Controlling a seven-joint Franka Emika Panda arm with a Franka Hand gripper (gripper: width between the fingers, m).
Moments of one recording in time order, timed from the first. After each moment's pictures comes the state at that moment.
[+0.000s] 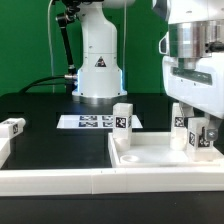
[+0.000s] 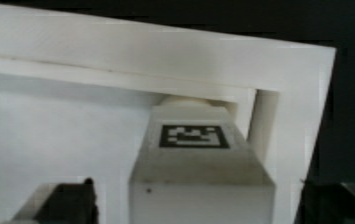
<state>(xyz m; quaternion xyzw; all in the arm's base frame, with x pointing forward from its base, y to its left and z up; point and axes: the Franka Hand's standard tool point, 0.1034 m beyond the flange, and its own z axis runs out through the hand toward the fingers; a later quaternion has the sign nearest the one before) 0.619 0.117 0.072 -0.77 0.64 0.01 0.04</state>
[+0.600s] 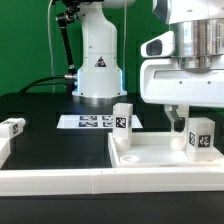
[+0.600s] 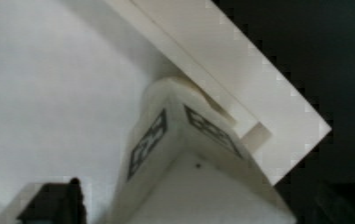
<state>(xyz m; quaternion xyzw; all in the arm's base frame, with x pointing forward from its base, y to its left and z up) 0.625 0.117 0.072 -0.94 0.34 -0.03 0.05</state>
